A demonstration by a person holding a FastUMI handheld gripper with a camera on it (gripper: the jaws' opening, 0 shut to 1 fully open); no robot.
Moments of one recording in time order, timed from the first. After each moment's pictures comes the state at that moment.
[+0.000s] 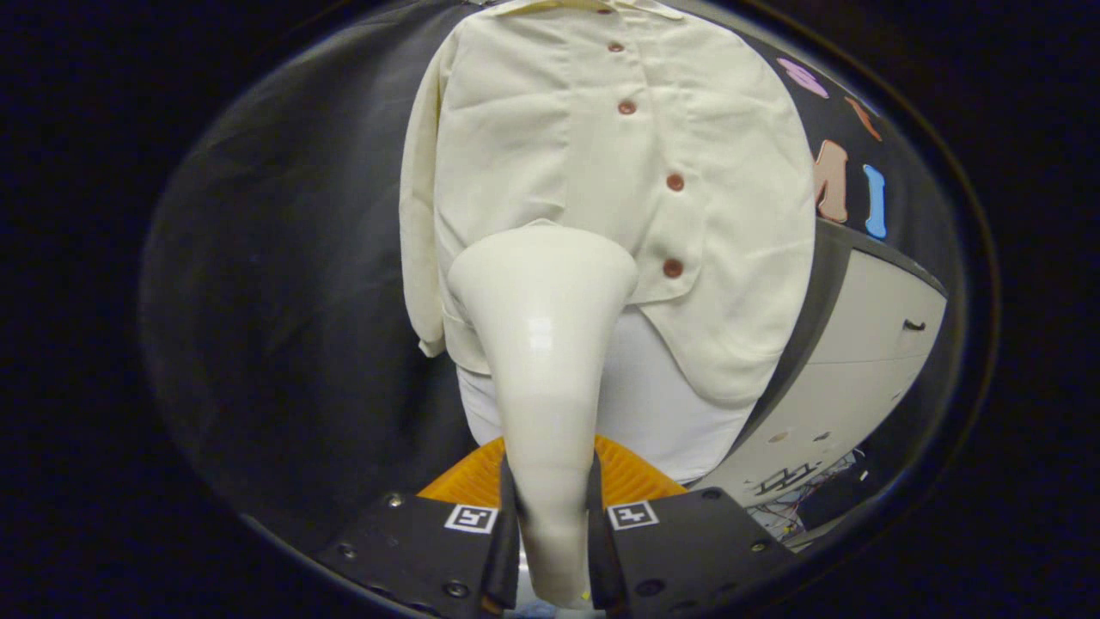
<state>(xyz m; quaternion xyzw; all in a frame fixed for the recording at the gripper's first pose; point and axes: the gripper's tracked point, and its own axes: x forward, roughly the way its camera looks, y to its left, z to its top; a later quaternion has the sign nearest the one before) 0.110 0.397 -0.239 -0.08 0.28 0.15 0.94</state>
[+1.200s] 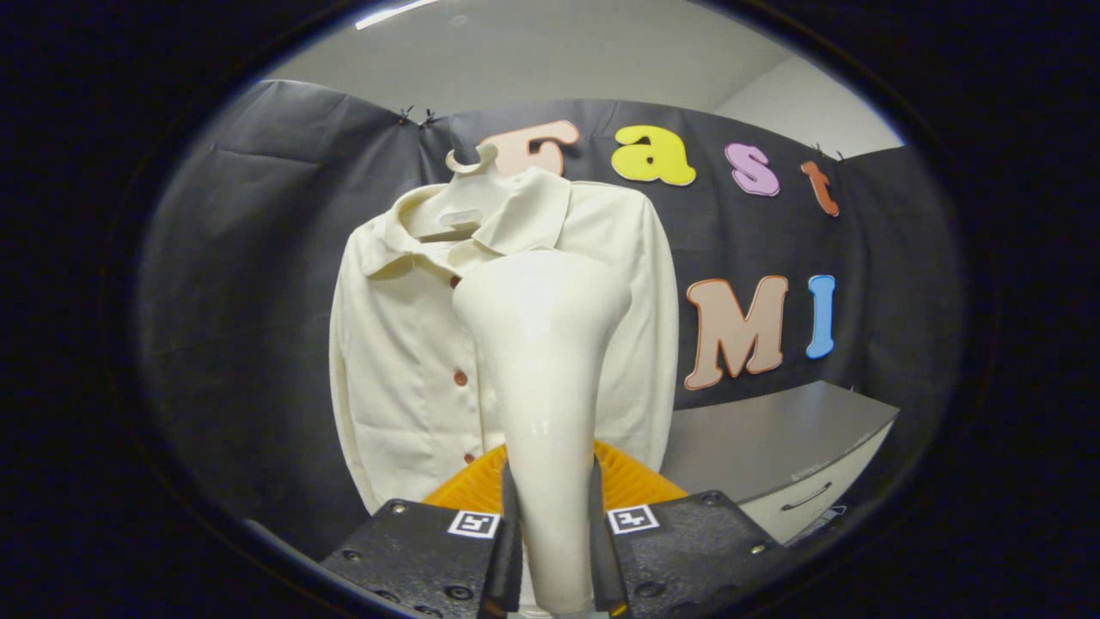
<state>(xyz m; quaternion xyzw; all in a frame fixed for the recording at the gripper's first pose) 0.184 0.319 0.056 -0.02 0.06 0.13 0.99</state>
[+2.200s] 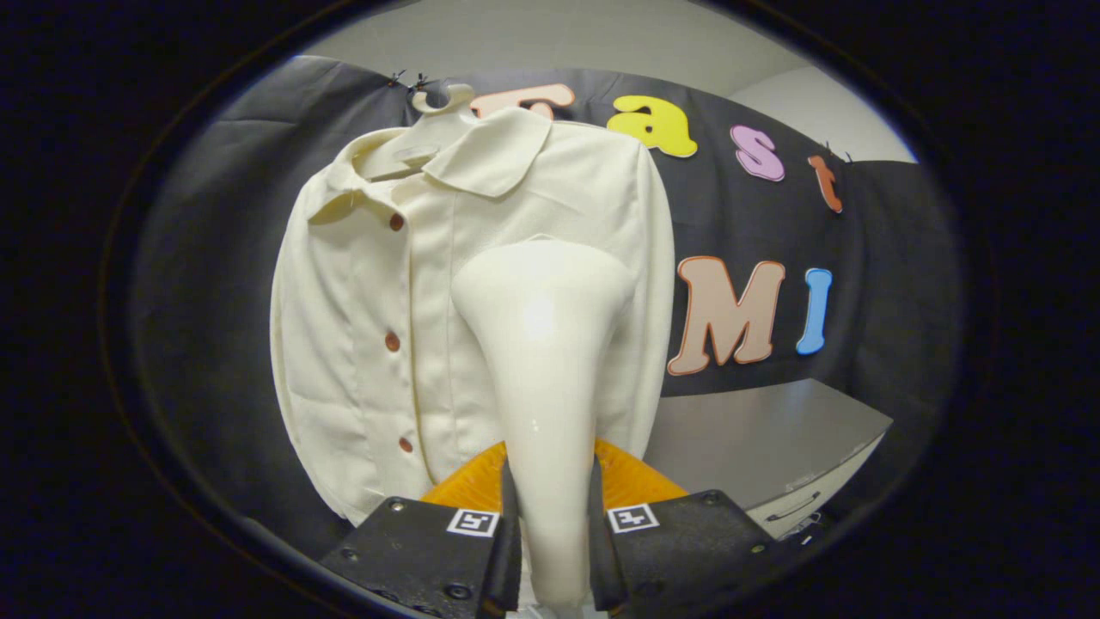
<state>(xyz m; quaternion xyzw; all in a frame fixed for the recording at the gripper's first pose) 0.232 0.299 0.013 -0.06 0.10 0.09 0.99</state>
